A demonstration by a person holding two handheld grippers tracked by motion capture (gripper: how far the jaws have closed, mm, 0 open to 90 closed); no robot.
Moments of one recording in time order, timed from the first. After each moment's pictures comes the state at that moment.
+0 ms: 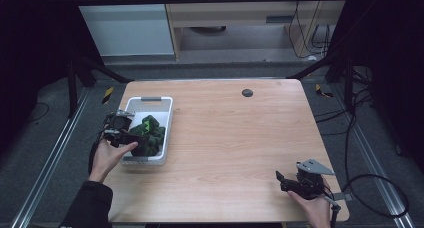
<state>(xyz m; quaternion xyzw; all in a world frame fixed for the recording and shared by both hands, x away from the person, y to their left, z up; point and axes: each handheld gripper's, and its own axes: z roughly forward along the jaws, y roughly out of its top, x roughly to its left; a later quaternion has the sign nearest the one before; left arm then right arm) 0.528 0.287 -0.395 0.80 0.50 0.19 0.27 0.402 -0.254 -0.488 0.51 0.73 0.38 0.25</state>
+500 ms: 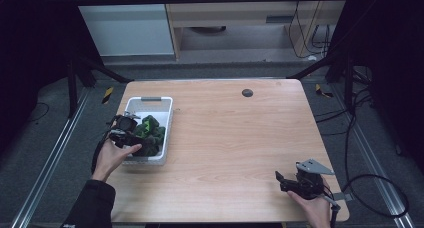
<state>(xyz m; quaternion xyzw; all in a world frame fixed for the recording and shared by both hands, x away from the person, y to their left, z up) 0.534 0.278 -0.406 0.82 0.49 0.17 0.24 0.403 -0.253 -0.489 0.51 0.73 0.38 0.25</state>
